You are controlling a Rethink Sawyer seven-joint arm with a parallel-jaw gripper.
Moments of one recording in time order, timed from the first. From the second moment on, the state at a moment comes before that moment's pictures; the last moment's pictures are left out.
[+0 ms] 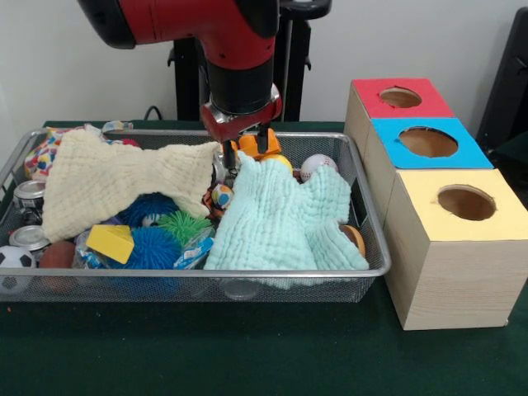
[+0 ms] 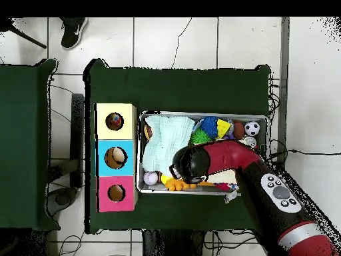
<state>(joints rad) -0.70 -0.57 0.55 1.76 -0.65 0.83 1.40</state>
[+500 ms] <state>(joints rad) -0.67 -0.50 0.55 1.72 -0.76 0.77 1.40</state>
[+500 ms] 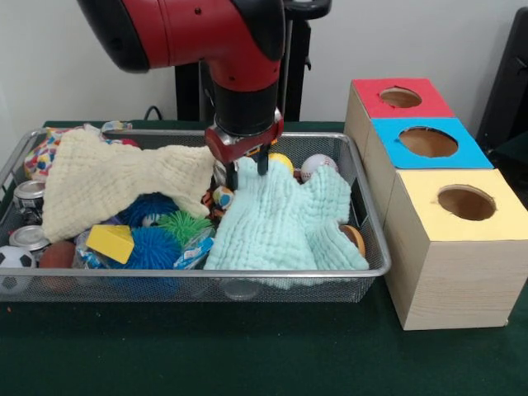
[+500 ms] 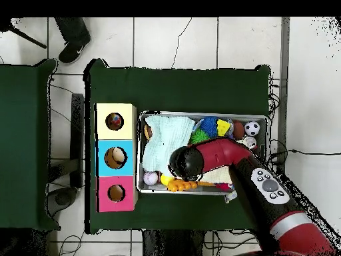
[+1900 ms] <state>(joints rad) -0.75 -0.66 0.60 1.77 -0.73 0.91 1.40</state>
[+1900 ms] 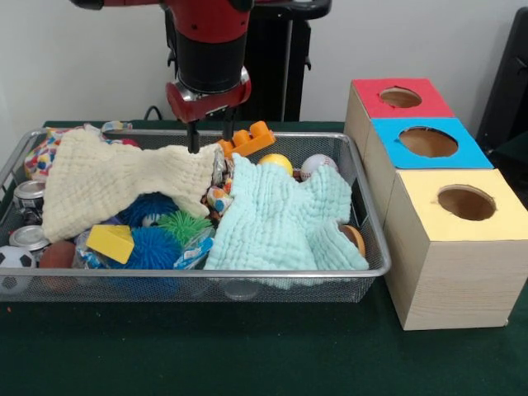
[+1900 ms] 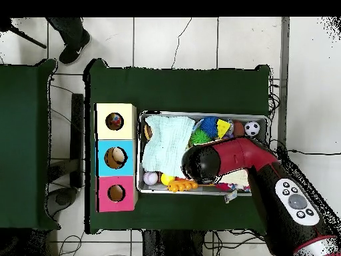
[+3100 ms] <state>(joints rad) -0.76 -0.53 0.67 1.75 -0.74 0.91 1.40</state>
